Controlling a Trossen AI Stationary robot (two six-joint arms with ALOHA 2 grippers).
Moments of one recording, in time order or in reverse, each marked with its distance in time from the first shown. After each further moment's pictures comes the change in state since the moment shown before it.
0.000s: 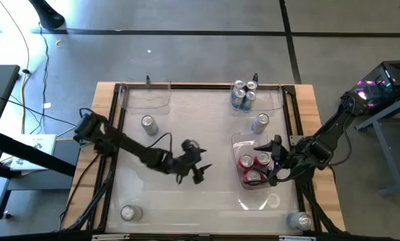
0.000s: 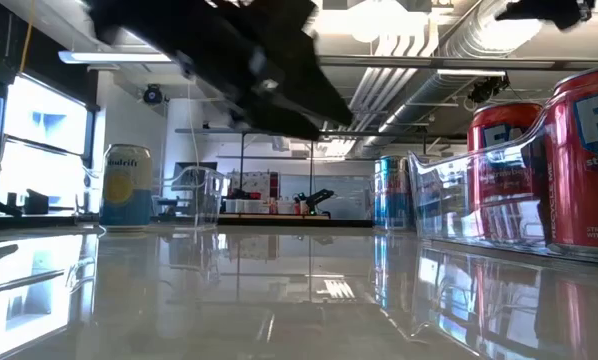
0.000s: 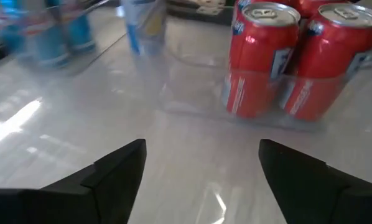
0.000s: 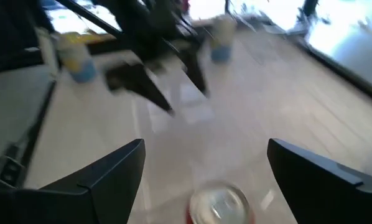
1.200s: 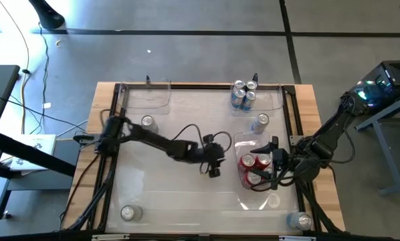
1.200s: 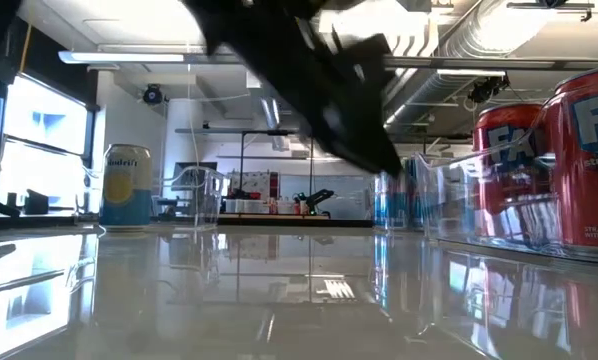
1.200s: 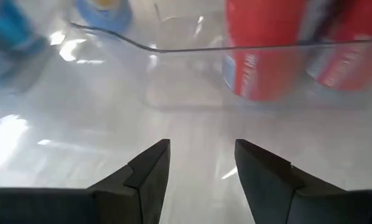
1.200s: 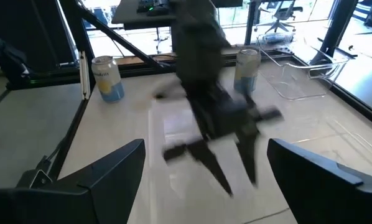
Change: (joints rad) left arm 0.139 0.240 0.376 -0.326 0.220 0.212; right arm 0.000 0.002 -0.001 0.192 -0.024 -0.191
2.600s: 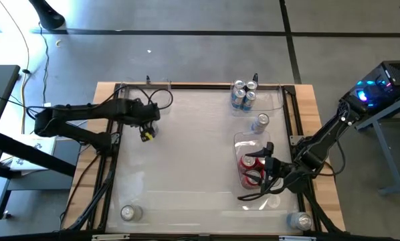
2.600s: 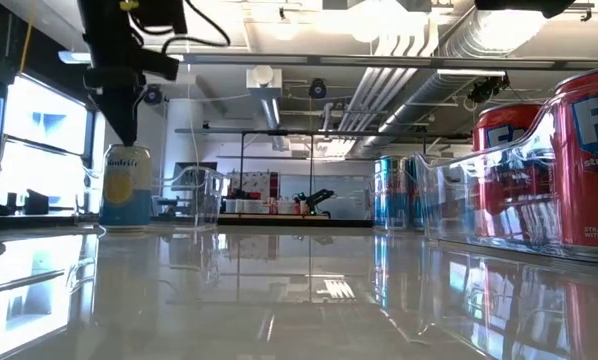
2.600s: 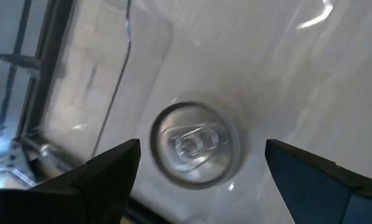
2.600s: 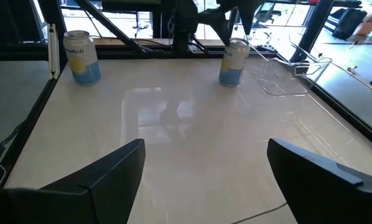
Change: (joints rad) left arm 0.418 -0.848 -0.377 -1.107 0.032 0.001; right arm -0.001 0.158 -0.008 0.060 0.076 -0.019
